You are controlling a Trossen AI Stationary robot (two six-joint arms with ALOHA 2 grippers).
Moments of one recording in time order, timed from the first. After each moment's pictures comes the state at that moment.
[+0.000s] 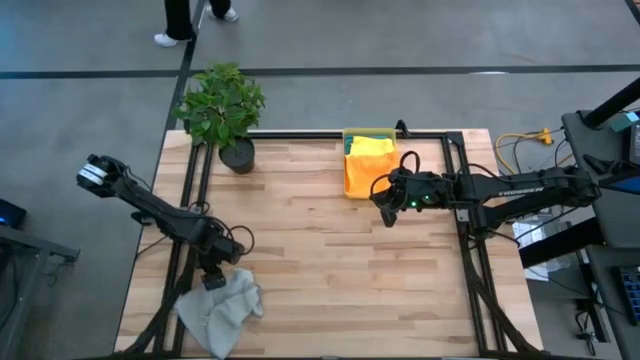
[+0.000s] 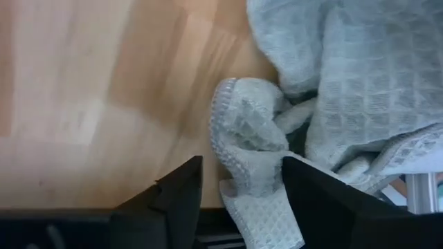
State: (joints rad) left arm -0.46 1.12 0.46 -0.76 0.50 -0.94; right arm 0.02 1.06 0.77 -0.30 0.23 0.61
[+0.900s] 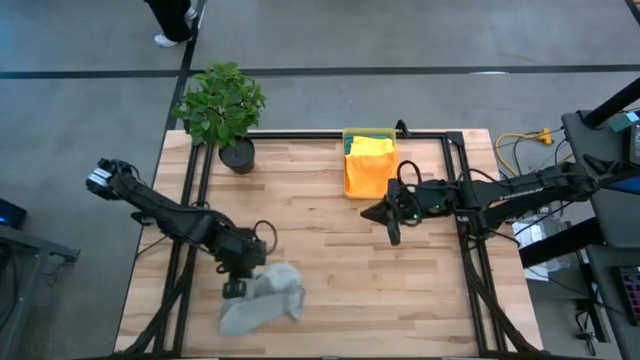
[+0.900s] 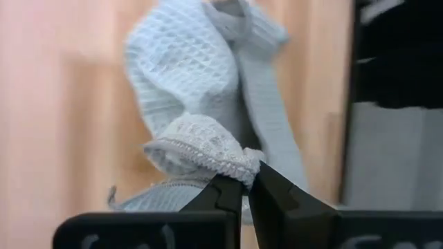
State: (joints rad) left arm -0.46 1.28 1.06 -0.91 0.15 -0.58; right arm 0.14 1.07 0.77 -0.05 0.12 0.50
